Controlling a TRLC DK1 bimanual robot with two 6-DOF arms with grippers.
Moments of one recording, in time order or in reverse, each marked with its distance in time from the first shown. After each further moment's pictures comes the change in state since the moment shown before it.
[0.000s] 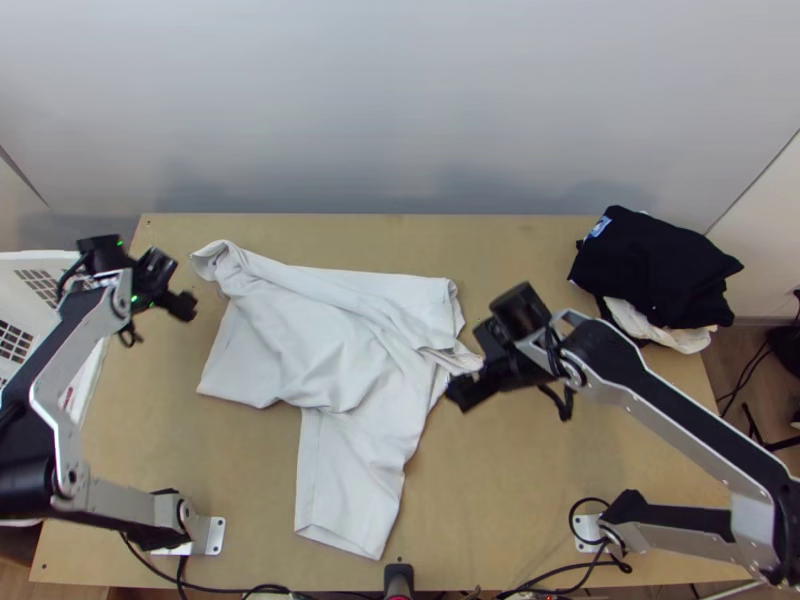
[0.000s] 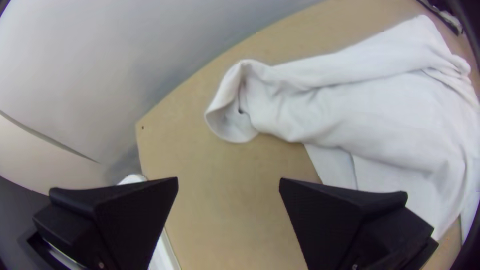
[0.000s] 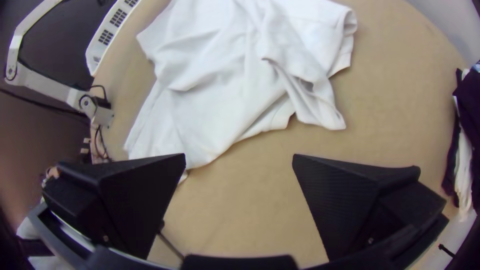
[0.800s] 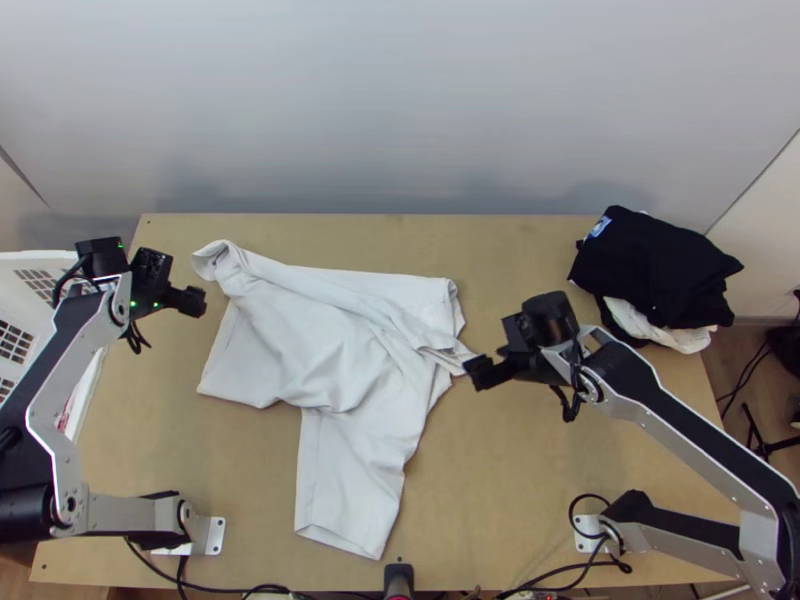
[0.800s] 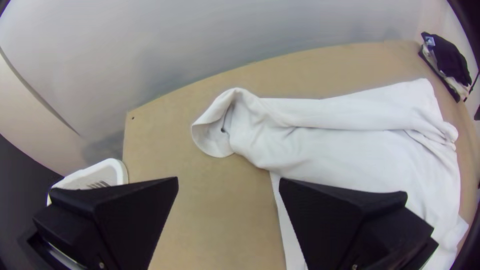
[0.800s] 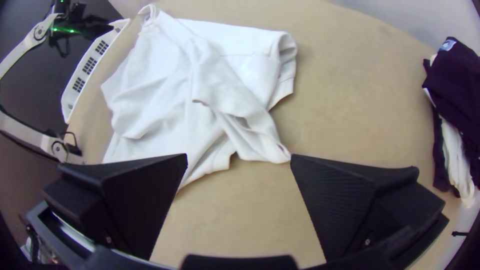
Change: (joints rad) left arm -0.035 -0.089 -0.022 -0.050 0.056 -0.304; right arm -0.133 -0.099 -0.248 0.350 0.116 0.028
